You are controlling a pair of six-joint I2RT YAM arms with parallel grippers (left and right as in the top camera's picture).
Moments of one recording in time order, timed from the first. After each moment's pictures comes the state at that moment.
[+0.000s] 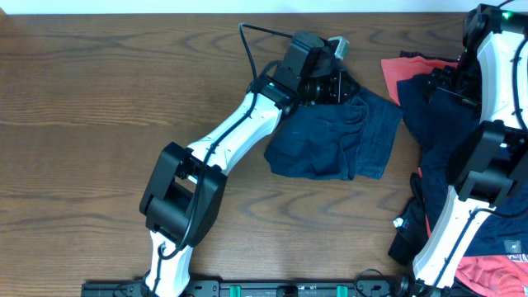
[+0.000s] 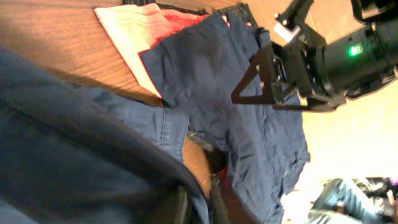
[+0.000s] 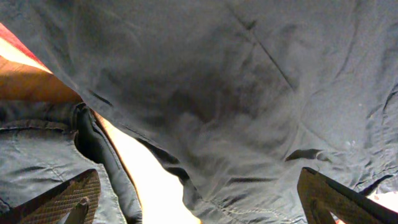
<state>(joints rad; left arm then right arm) -0.60 2.07 1.63 -0.13 0.61 -0.64 -0.23 2.29 2.20 -1.56 0.15 0.33</state>
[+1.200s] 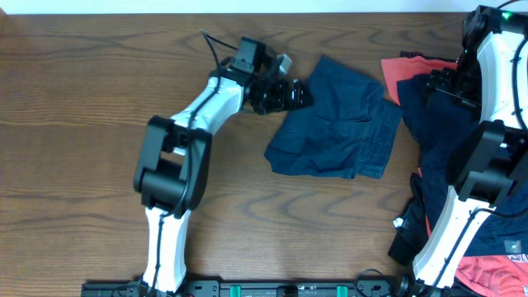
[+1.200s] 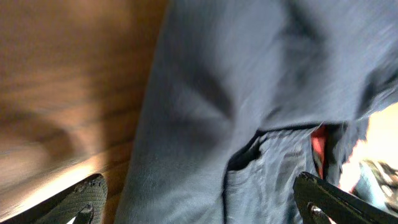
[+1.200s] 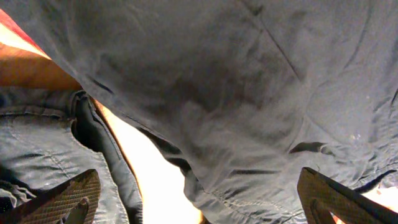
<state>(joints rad) -0.36 2.25 1.63 -0.47 0.77 -0.34 -0.23 2.29 2.20 -1.59 0.13 0.32</state>
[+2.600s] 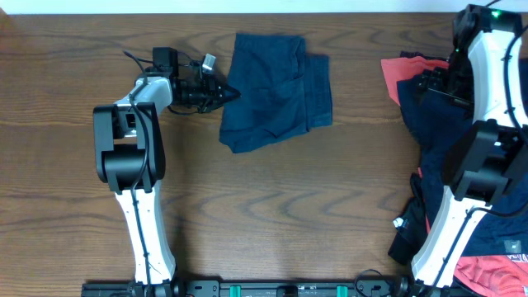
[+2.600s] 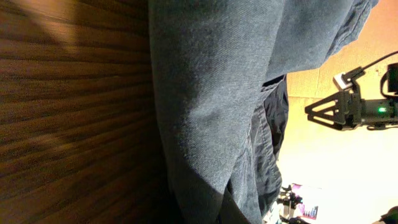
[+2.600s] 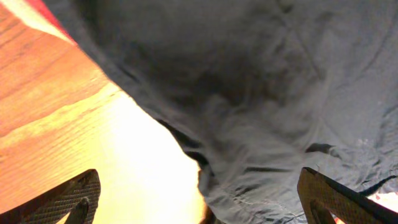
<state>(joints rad) 0.03 2.39 1.62 -0.47 1.16 -0.26 -0.18 2.29 2.20 -1.59 0.12 0.30</state>
